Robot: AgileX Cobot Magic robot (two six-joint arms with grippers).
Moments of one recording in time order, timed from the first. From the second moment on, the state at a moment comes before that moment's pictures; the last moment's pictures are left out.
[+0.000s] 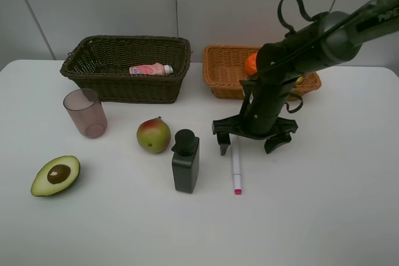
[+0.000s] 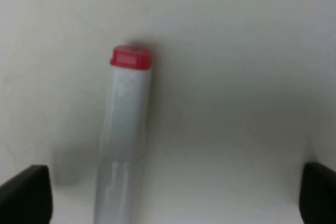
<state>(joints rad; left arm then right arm) -0.12 0.00 -0.42 0.09 1.08 -0.04 0.53 2.04 -1.14 -0.01 0.66 0.38</state>
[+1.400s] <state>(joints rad) -0.12 0.00 -0.42 0.09 1.08 -0.04 0.53 2.05 -1.14 -0.12 0.68 0.43</state>
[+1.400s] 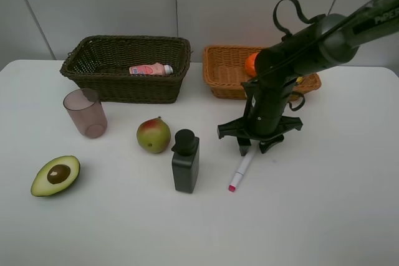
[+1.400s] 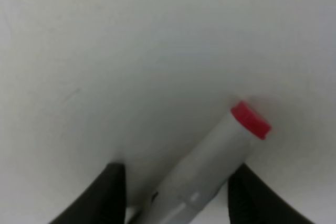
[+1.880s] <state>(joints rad) -0.12 0.00 -0.42 0.09 1.08 -0.04 0.53 2.05 -1.14 -0.13 0.68 0.45</state>
